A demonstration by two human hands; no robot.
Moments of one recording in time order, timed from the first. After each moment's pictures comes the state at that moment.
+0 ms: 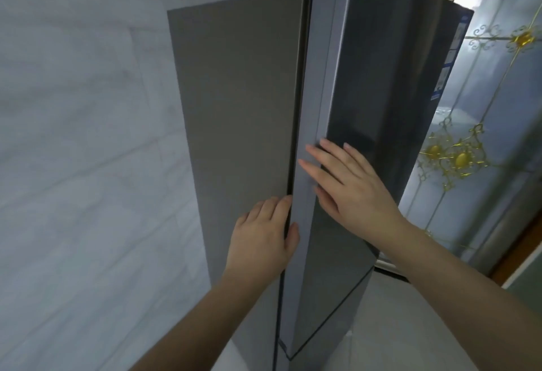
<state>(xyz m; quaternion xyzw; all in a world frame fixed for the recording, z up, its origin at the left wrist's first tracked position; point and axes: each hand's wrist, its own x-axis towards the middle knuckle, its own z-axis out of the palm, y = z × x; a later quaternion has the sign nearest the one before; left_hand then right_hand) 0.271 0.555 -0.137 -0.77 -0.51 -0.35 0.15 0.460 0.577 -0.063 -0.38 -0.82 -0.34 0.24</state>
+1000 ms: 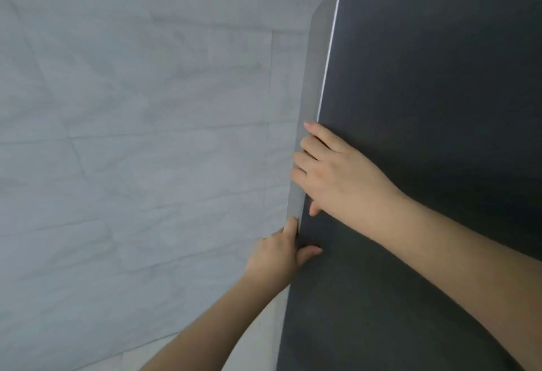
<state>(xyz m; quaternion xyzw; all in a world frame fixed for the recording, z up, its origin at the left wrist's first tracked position) 0.389 0.577 -0.163 -0.50 -0.81 -0.29 -0.05 0.481 0.652 0.003 -0.03 -0.87 -0.48 0.09</state>
